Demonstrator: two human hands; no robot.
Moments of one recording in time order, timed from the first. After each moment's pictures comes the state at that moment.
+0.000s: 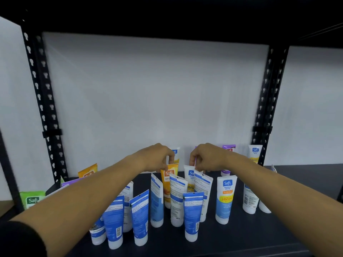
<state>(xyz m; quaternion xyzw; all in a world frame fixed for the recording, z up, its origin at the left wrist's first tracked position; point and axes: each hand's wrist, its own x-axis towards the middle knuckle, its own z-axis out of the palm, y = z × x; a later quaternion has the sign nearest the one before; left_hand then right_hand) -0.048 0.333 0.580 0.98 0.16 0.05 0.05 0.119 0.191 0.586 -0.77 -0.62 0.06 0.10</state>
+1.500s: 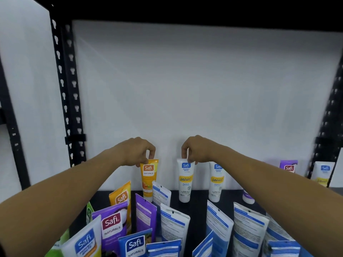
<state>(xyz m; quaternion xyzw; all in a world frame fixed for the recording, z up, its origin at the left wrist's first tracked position) -0.125 0.531 0.589 0.96 0.26 0.06 -0.01 0.081 0.401 0.594 -0.77 -0.63 0.01 0.09</state>
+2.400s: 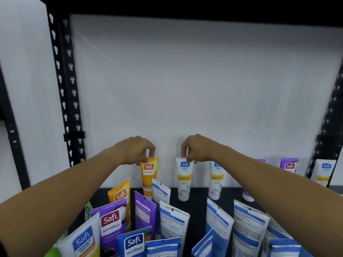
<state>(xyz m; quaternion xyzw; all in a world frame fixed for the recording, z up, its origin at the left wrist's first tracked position) -0.122 0.535 0.580 0.96 0.26 0.06 -0.01 0.083 0.404 0.586 -0.77 -0.63 0.01 0.10</state>
